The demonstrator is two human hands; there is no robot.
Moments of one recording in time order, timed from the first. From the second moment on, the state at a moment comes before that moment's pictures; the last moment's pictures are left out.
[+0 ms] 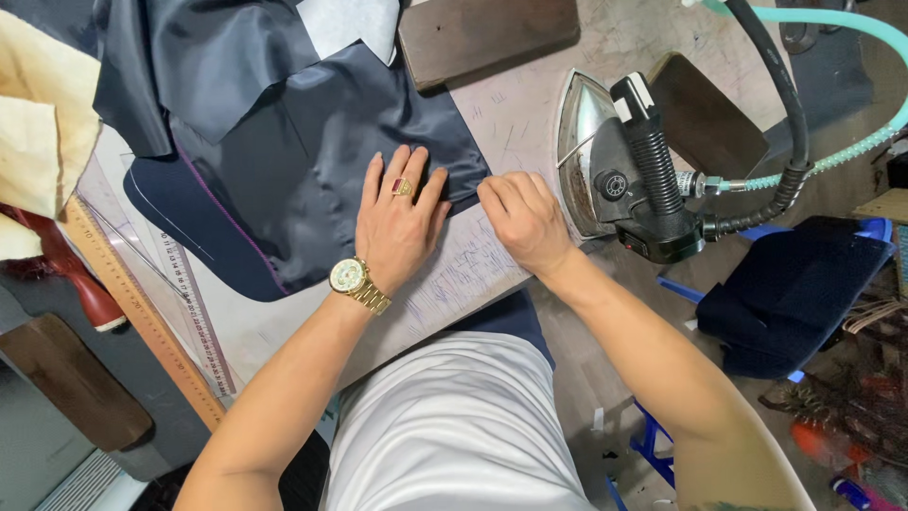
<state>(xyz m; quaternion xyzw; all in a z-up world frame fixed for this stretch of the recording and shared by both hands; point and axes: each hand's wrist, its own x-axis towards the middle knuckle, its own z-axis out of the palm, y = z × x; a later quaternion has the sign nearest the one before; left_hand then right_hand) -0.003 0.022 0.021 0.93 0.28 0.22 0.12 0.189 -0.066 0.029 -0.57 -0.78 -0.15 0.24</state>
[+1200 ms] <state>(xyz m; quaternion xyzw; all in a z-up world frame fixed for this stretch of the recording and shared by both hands) 0.011 0.019 -0.001 0.95 0.21 0.16 0.15 0.257 -0.124 0.135 -0.76 -0.59 0.21 0.17</state>
